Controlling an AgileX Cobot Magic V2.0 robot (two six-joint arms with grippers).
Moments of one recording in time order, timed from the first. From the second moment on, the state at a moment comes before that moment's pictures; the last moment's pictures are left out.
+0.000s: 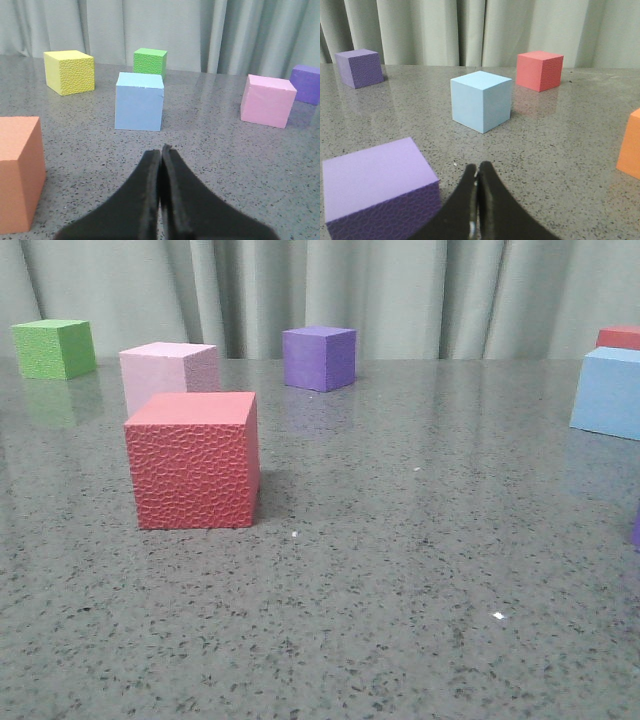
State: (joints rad) left arm -0.03 0.00 0.00 0.10 0.12 -0.18; right arm 0.07 -0.01 0.03 -0.06 0.09 0.12
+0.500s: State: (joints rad) left arm -0.03 0.00 0.00 0.10 0.12 -0.18; right arm 0.07 -0.01 0.03 -0.06 0.07 0.12
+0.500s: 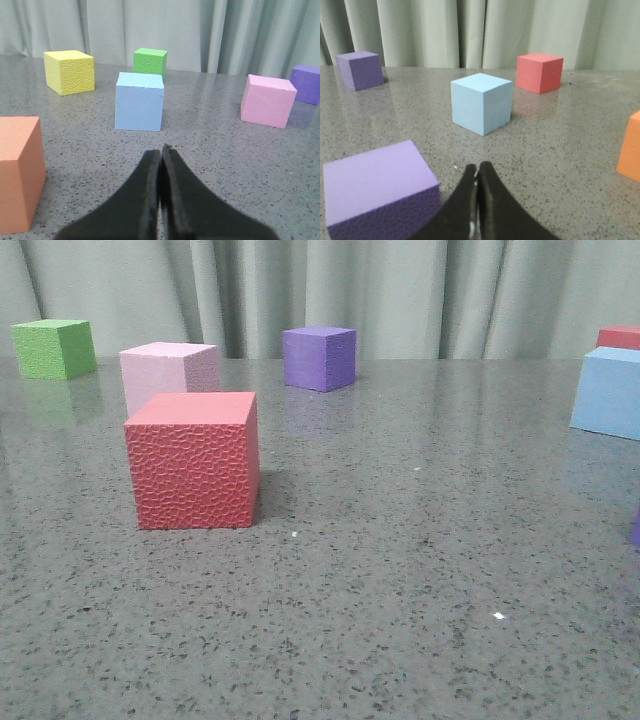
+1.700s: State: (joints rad) left arm -0.03 0.44 -0.61 0.02 0.71 -0.18; right arm 0.07 0.33 -0.63 0.08 0.73 0.12
